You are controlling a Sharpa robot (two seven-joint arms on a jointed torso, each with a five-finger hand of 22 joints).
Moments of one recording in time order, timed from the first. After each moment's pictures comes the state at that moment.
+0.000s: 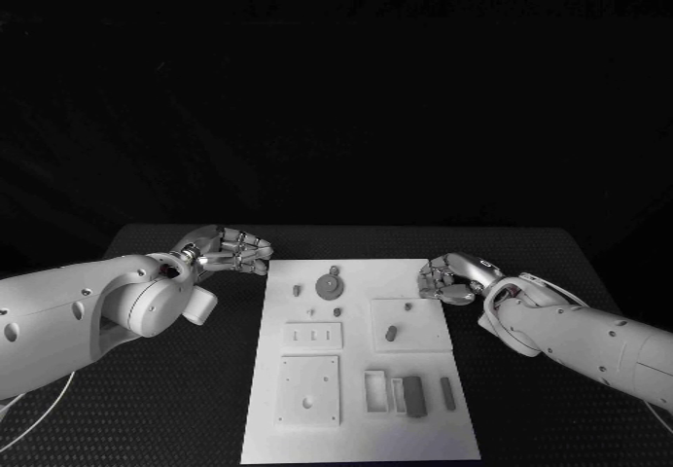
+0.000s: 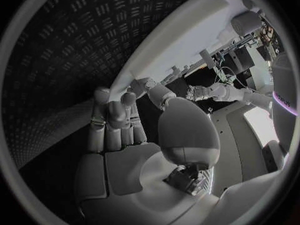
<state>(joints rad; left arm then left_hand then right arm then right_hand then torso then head) 1.43 -0.87 -0.23 1.39 -0.20 -0.22 0.15 1.57 -0.09 0.08 0.29 0.05 0.76 0.19 0.31 0.42 1.07 0.16 0.08 0.12 0.98 0.11 0.33 0.63 0.03 0.97 0.01 0.11 0.54 1.11 -0.72 -0.04 1.00 -1.23 -0.44 0.29 1.08 -0.08 0.59 -0.28 0.11 0.98 0.06 0.33 0.55 1.08 -0.01 1.02 0.93 1.23 -0.12 1.37 0.91 0.26 1.14 0.00 0.82 1.31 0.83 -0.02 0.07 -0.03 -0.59</state>
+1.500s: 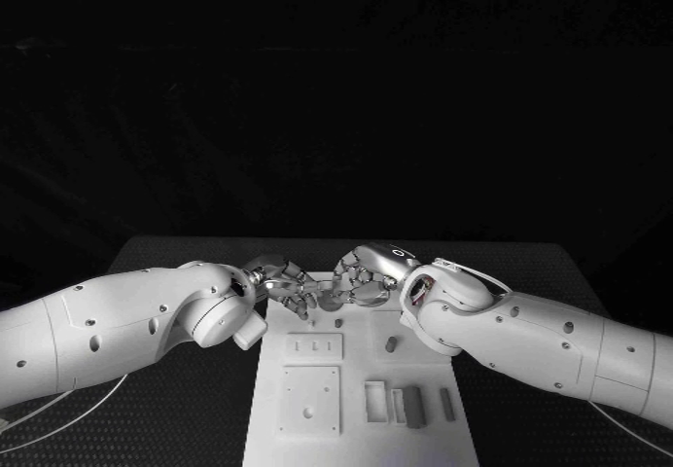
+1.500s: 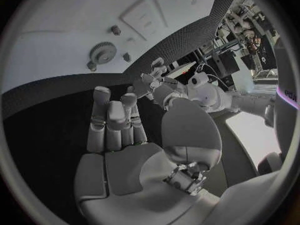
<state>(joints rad) 1.43 -0.73 -0.23 1.44 -0.42 -0.22 -0.15 1.28 -0.10 0.00 0.29 0.05 0.95 0.14 0.33 0.40 1.22 0.05 0.26 0.47 1.11 0.00 0.56 0.90 0.02 1.11 -0.10 0.23 0.71 1.19 -0.59 0.03 1.39 -1.51 -0.35 -0.10 1.04 -0.13 0.58 -0.23 0.11 0.99 0.07 0.32 0.58 1.08 -0.02 1.04 0.94 1.25 -0.12 1.37 0.92 0.25 1.15 -0.02 0.83 1.31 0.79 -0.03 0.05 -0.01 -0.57</state>
